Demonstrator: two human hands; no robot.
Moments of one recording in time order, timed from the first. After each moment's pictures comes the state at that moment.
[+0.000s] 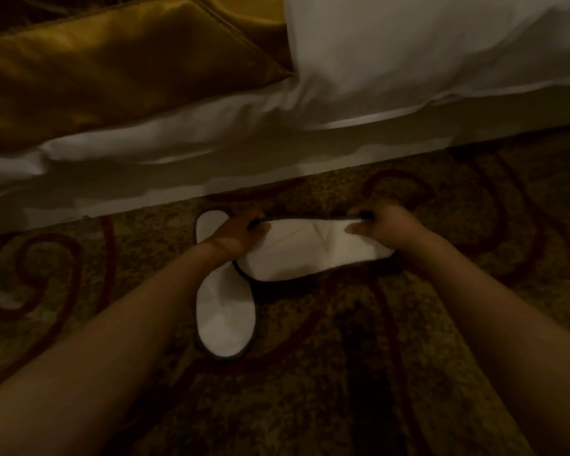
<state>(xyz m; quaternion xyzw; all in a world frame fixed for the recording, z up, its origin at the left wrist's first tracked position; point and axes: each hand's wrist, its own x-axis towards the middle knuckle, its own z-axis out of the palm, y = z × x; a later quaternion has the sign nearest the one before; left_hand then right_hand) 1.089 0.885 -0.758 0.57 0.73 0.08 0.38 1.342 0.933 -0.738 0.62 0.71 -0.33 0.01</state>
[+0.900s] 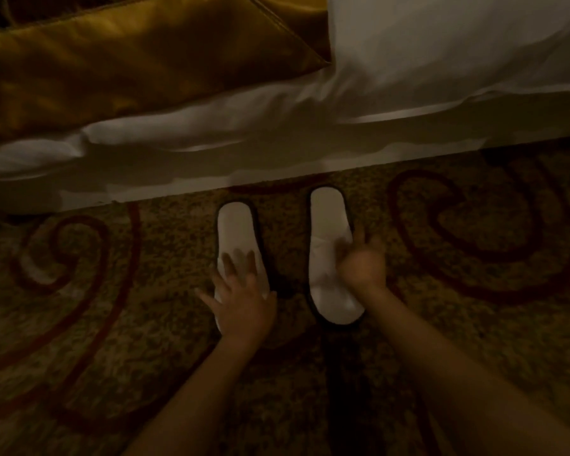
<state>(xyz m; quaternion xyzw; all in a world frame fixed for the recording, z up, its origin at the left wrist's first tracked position) 1.119 0.765 -0.814 0.49 0.86 -0.05 0.14 1.277 0.874 -0.817 0.71 0.66 -0.23 -0.03</state>
